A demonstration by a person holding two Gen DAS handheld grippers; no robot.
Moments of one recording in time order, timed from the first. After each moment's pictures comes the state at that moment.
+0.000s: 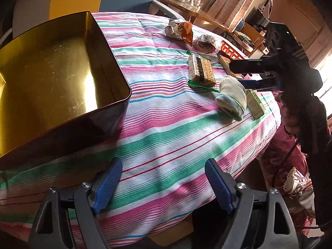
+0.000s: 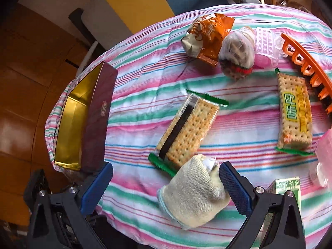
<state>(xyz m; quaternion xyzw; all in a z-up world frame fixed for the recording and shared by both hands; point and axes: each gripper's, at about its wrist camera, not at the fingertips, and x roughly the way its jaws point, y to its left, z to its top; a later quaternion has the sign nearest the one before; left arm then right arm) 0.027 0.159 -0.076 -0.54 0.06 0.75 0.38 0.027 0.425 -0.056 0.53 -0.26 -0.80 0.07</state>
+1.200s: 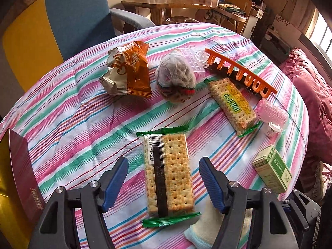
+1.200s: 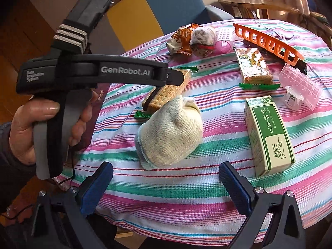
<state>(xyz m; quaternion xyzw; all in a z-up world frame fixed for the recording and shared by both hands) -0.048 0.374 -0.068 -0.49 0.23 0.75 0.39 0.129 0.405 -0.087 0.43 -0.24 -0.87 0.00</state>
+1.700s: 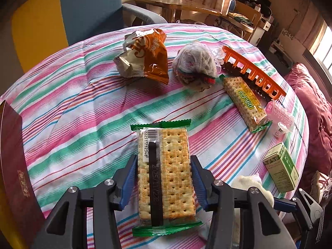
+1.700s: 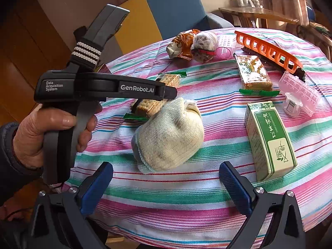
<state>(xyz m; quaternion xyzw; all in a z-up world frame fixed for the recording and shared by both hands) -0.049 0.334 -0.084 -0.50 0.17 0.76 0.38 0.127 0.394 -0.089 0.42 -0.20 -0.89 -0.02</state>
